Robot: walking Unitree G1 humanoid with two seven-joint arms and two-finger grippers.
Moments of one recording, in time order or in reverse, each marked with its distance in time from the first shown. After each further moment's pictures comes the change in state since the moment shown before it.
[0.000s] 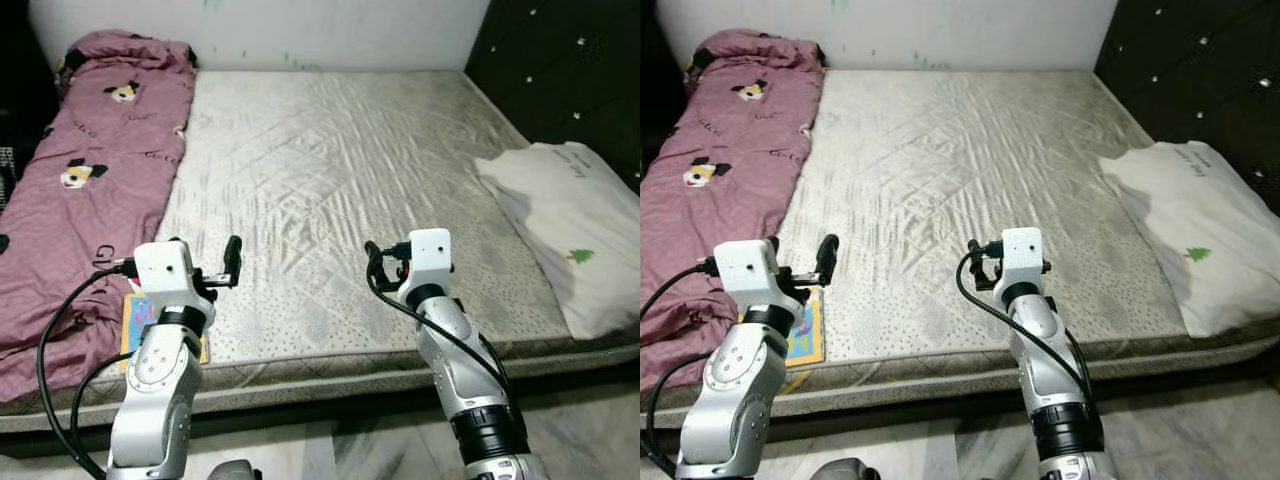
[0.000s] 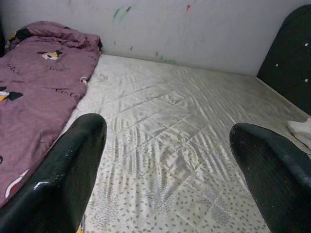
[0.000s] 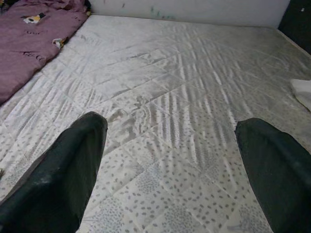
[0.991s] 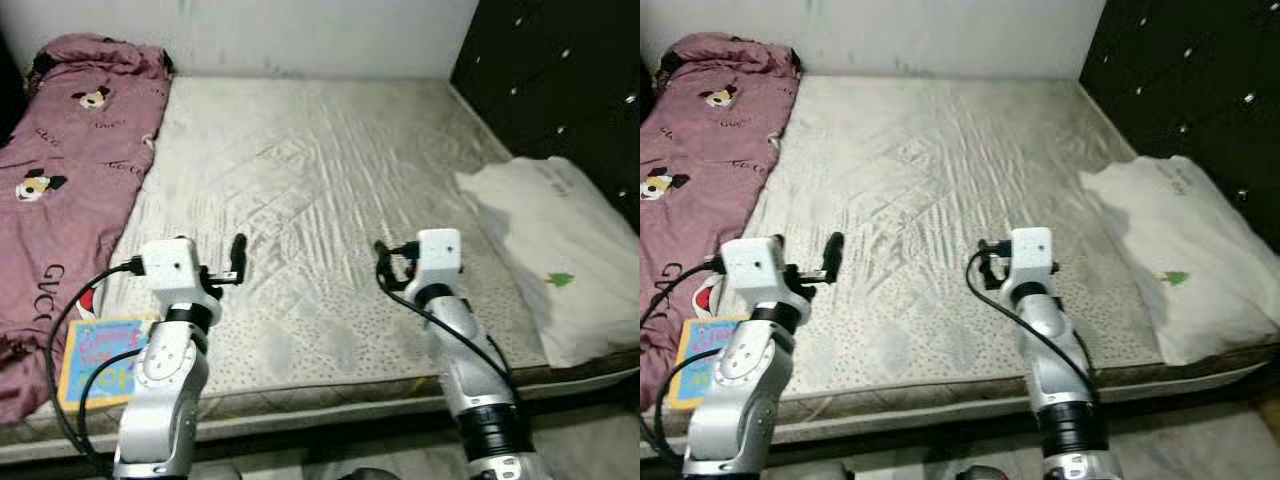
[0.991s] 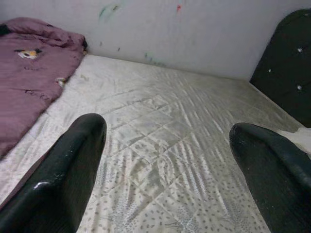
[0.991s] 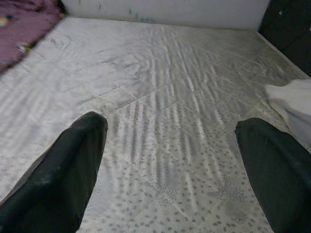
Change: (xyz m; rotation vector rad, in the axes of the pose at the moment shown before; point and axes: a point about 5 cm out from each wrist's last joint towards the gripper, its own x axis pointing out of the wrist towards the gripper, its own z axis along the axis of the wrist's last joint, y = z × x) left arm 0.002 -0.002 -0.001 -0.007 0.005 0.022; right arm 0.000 -0.002 -0.002 0.014 0.010 -0.009
